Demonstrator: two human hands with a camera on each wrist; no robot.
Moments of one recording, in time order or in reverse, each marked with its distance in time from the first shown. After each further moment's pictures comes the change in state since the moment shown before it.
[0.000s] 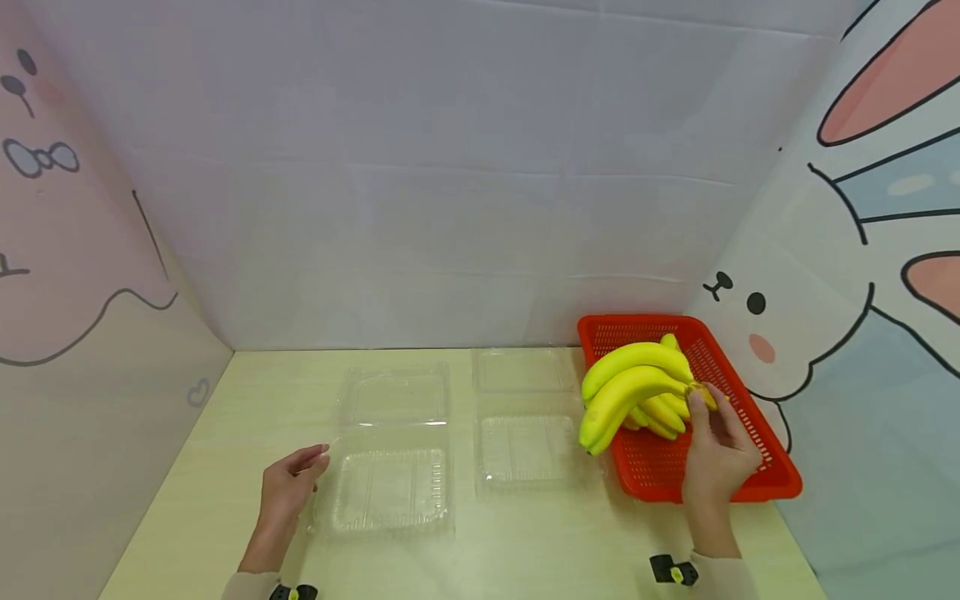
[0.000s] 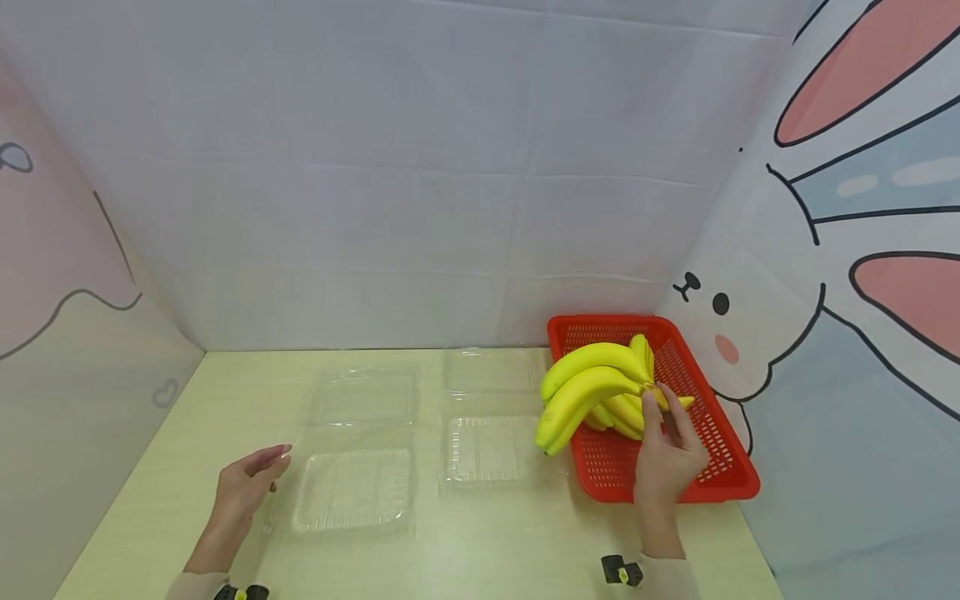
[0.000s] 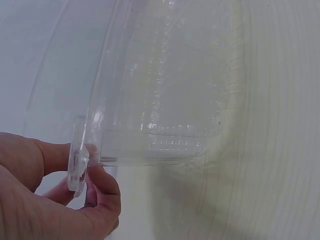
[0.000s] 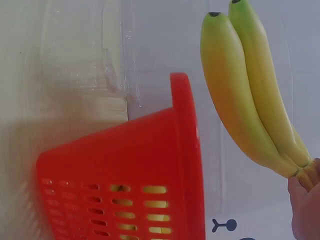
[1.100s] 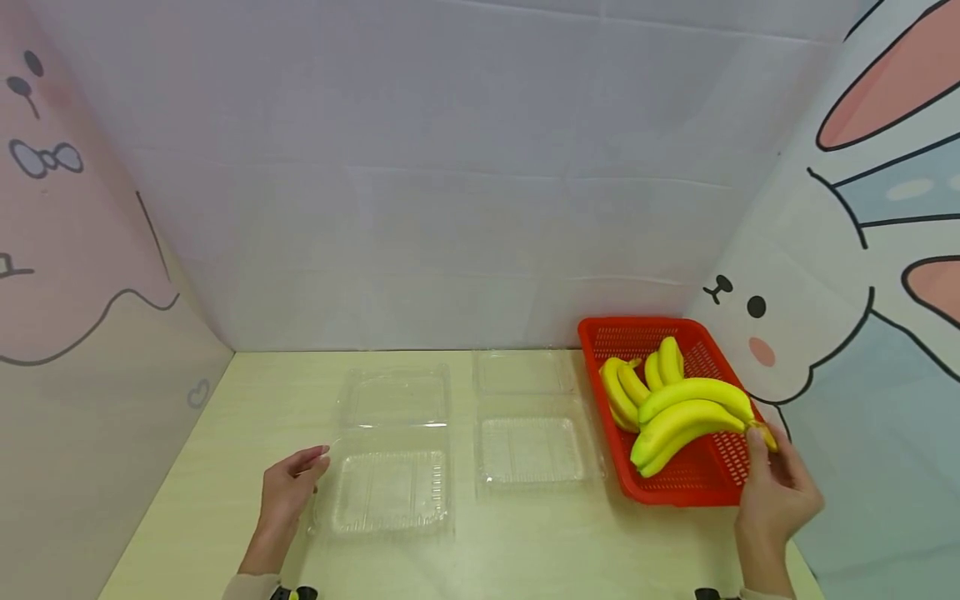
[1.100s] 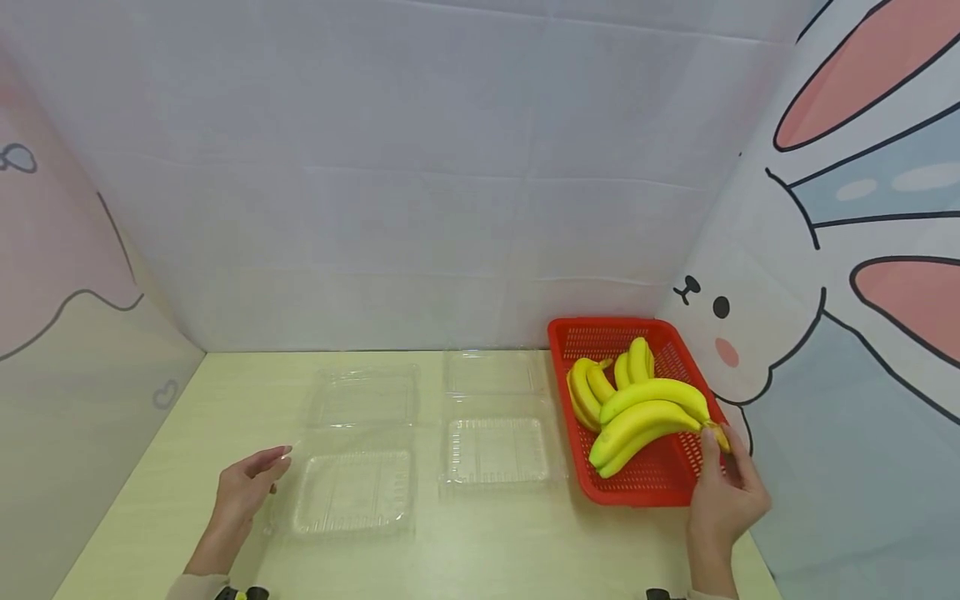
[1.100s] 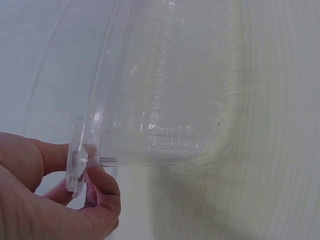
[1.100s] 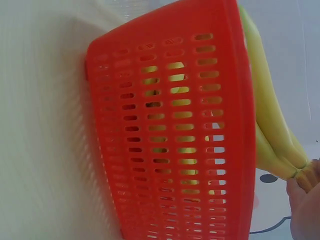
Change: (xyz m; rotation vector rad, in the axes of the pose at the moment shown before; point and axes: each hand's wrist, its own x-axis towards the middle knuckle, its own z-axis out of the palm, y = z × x) left_hand -0.001 -0.001 0.002 -0.002 0.014 0.001; right_hand 0.022 0.016 -0.068 -0.061 0.213 0.107
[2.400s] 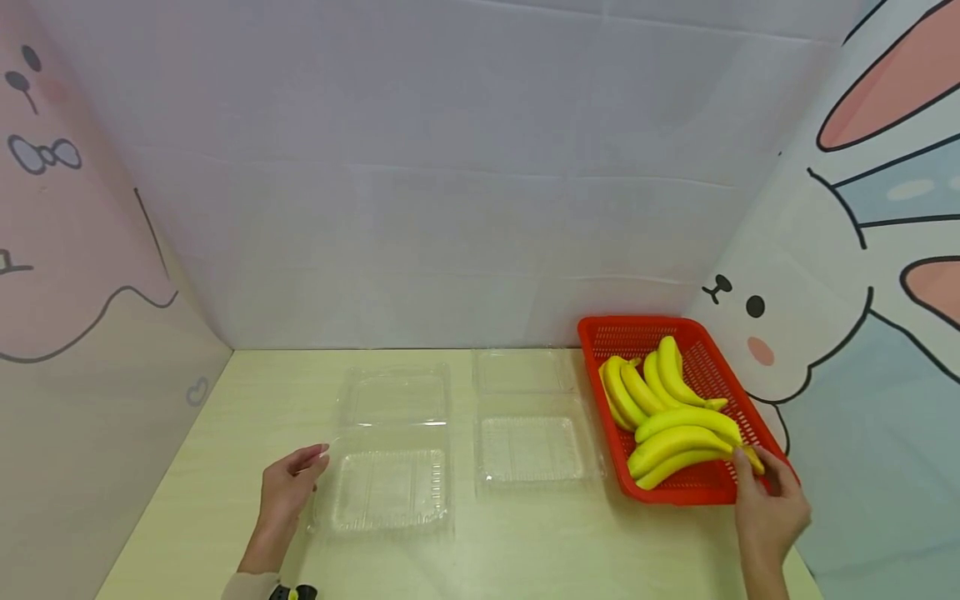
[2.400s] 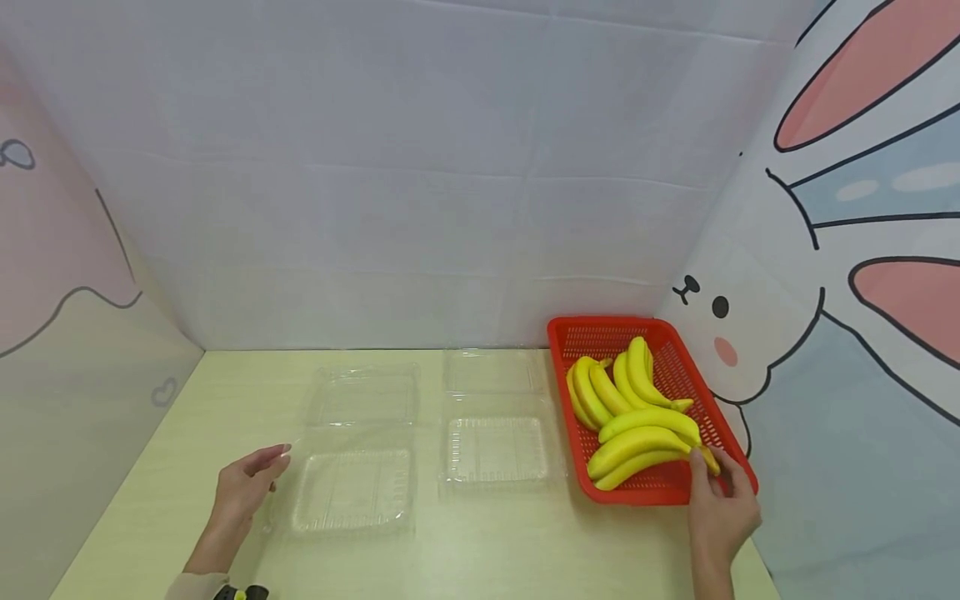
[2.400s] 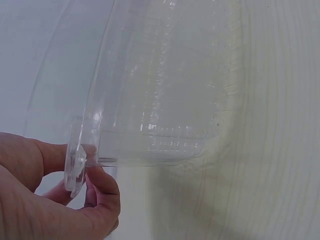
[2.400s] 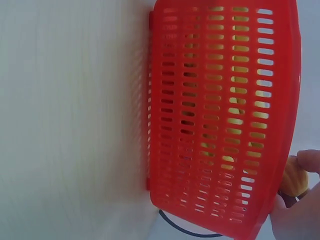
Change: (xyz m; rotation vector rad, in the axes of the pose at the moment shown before) left_hand 0.000 0.000 0.001 0.023 -0.001 -0.009; right_hand -0.004 0.017 -0.023 -0.513 -0.073 0.035
